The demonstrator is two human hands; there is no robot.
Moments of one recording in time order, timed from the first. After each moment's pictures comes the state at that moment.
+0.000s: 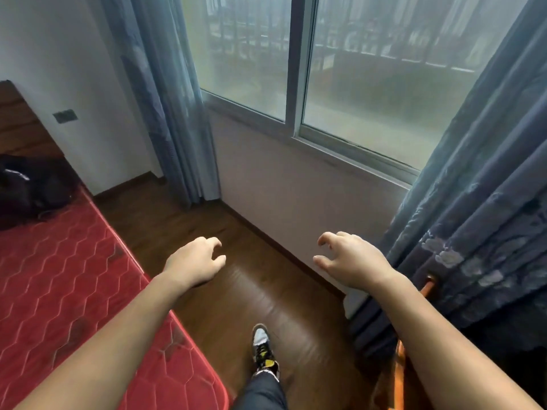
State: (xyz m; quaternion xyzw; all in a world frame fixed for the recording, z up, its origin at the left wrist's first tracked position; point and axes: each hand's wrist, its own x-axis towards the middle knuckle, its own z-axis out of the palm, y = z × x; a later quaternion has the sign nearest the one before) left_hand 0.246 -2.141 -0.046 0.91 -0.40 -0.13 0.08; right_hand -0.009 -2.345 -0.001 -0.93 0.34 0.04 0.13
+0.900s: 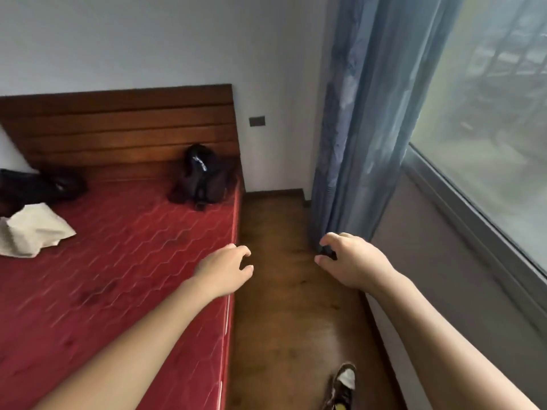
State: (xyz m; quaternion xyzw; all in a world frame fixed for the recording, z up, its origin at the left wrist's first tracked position) left_hand 0.712 -2.216 -0.032 0.98 -0.10 -0.12 0.11; right_hand 0.684 -2.492 -0.003 -0.99 -0.02 0.08 0.13
